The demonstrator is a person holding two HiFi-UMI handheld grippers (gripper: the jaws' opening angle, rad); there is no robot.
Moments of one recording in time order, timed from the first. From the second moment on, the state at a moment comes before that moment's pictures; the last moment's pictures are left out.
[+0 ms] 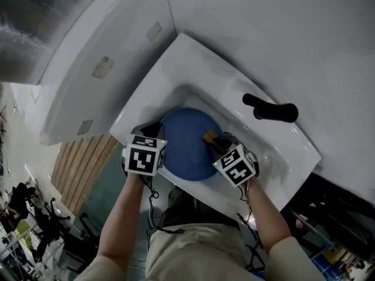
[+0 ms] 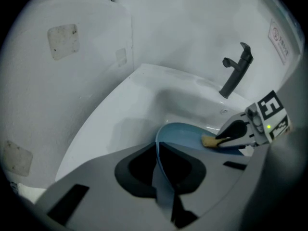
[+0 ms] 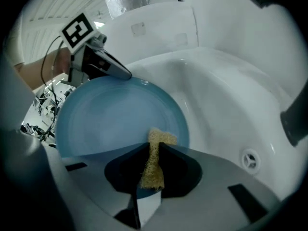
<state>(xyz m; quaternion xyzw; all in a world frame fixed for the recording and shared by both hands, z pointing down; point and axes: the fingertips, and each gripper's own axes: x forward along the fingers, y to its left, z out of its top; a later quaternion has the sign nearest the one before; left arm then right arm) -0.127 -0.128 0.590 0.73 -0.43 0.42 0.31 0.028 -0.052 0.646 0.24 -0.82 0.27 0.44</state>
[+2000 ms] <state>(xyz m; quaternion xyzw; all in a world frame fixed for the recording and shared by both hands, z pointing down) -0.123 -0.132 0.589 0.74 -0.44 0.43 0.27 -0.071 -0.023 0.587 0.12 -0.89 0.28 0.33</state>
